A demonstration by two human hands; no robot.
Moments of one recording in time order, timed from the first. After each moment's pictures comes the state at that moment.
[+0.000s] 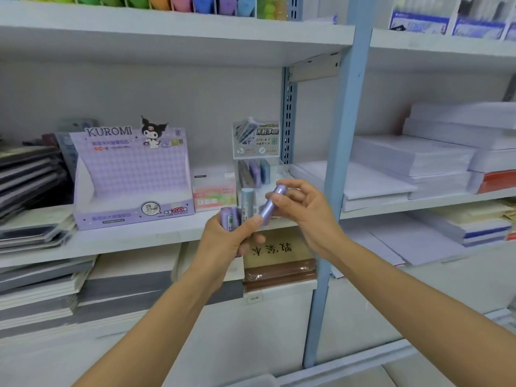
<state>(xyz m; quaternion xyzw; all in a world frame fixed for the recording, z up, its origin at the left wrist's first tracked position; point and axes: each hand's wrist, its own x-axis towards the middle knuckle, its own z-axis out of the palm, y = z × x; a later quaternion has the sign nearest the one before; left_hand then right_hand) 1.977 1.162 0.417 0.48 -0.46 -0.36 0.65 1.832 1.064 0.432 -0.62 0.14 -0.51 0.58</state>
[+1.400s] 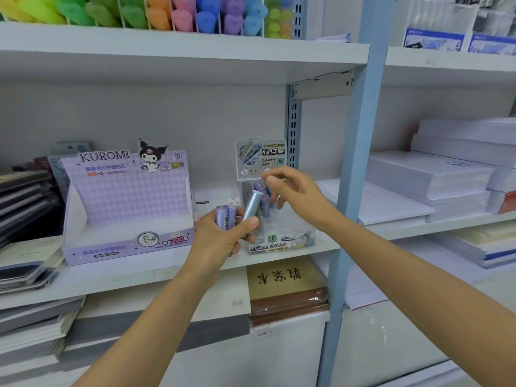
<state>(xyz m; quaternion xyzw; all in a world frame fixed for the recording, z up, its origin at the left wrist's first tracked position) 2.017 1.115 0.445 0.48 -0.47 -0.33 0.66 1.869 0.989 0.485 -0.82 0.18 -0.44 0.32</state>
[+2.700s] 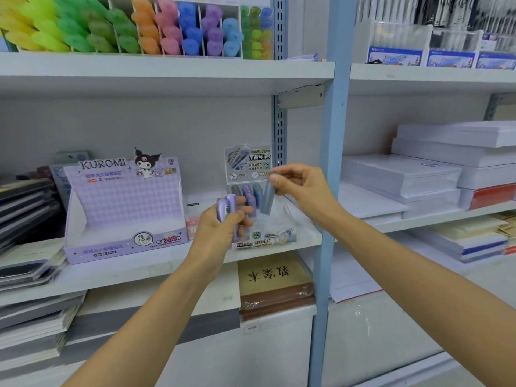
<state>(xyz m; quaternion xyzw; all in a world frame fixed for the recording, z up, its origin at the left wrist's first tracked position) 1.980 1.131 0.465 0.47 -0.47 -0.31 0.68 1.829 1.020 0.502 -0.73 0.18 -0.52 0.40</state>
